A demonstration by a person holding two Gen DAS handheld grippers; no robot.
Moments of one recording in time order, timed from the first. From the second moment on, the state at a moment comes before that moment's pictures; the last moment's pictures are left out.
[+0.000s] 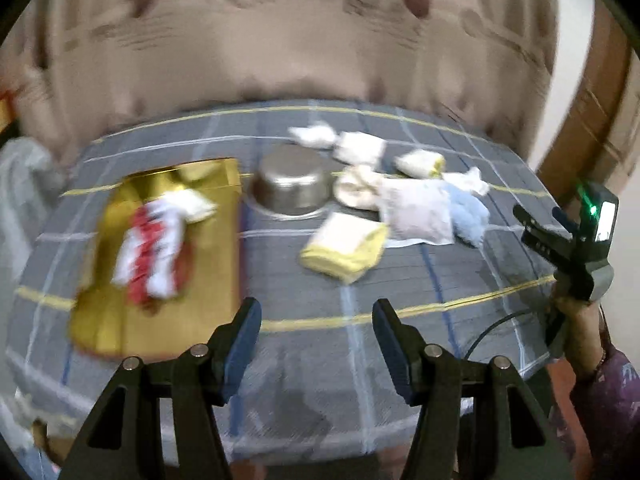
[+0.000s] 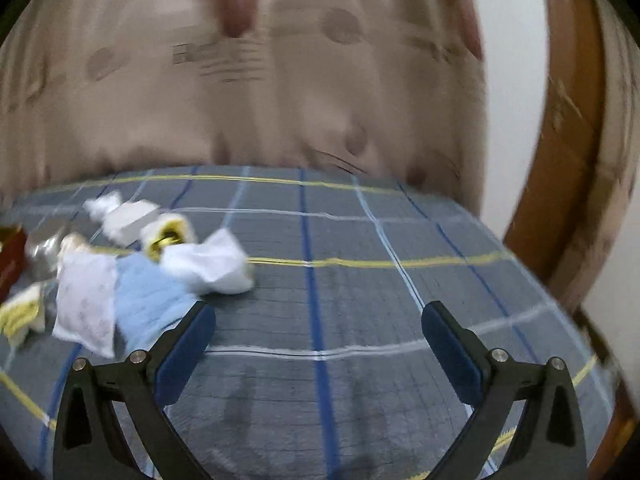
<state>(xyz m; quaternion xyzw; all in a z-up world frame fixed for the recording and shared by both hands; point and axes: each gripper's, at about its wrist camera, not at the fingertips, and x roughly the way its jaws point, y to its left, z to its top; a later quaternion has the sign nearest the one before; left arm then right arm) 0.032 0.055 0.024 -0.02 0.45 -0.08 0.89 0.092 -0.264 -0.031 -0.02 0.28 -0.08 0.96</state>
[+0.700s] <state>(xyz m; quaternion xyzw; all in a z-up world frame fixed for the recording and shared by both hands) 0.140 -0.023 -0.060 0.21 0.50 -0.09 0.84 0.104 -0.283 -0.048 0.03 0.36 -0.07 0.93</state>
